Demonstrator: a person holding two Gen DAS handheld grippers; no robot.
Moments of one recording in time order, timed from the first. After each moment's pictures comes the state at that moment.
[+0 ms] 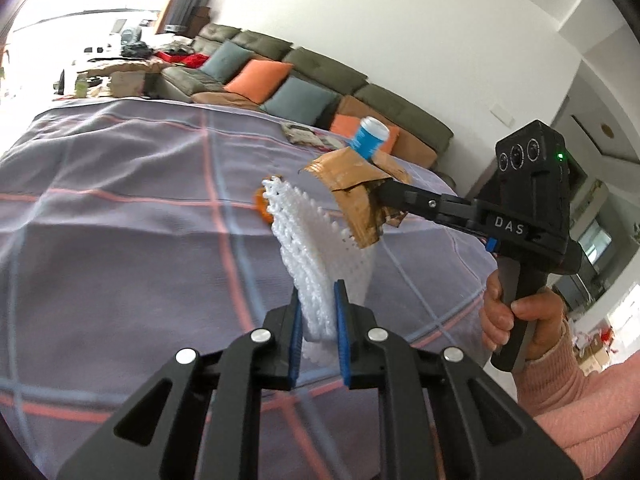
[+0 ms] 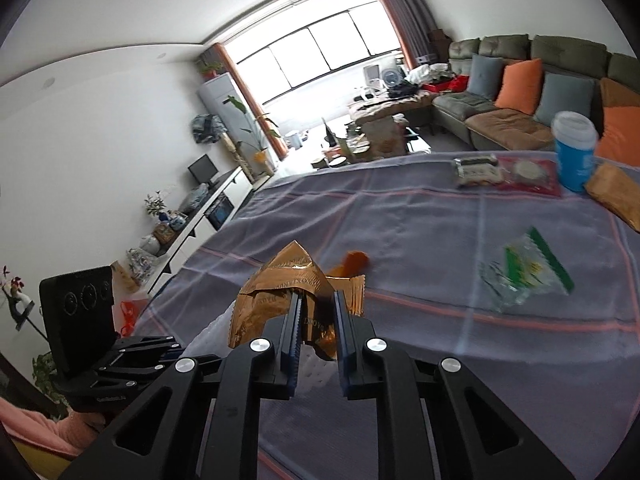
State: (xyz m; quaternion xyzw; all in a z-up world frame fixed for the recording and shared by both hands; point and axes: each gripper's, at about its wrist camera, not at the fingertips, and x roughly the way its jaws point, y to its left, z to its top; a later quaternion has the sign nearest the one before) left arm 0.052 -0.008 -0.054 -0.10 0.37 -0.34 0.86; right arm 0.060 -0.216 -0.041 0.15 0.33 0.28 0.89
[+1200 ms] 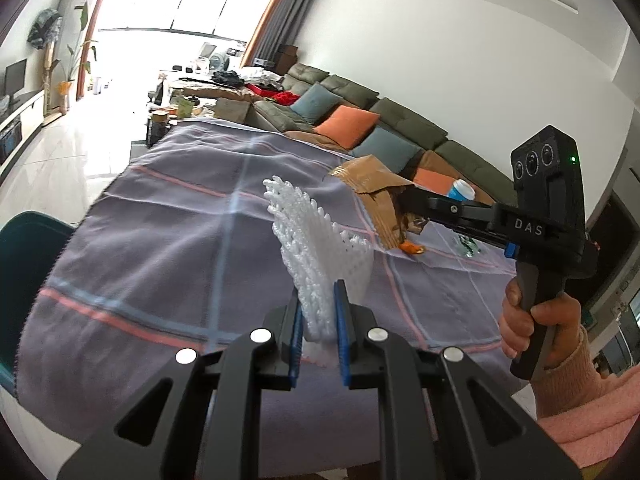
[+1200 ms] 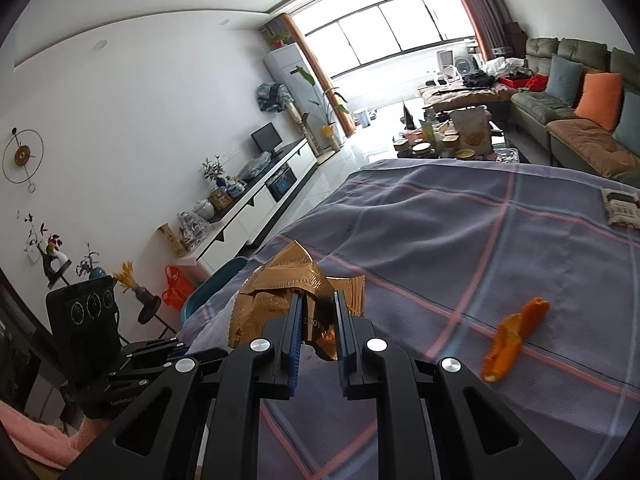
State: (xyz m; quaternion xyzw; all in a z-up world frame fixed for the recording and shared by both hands) left arm 0.013 0.109 -0.041 -0.14 0.33 -0.19 0.92; right arm 0.089 -0.091 -0.031 0.11 0.34 0.39 0.85
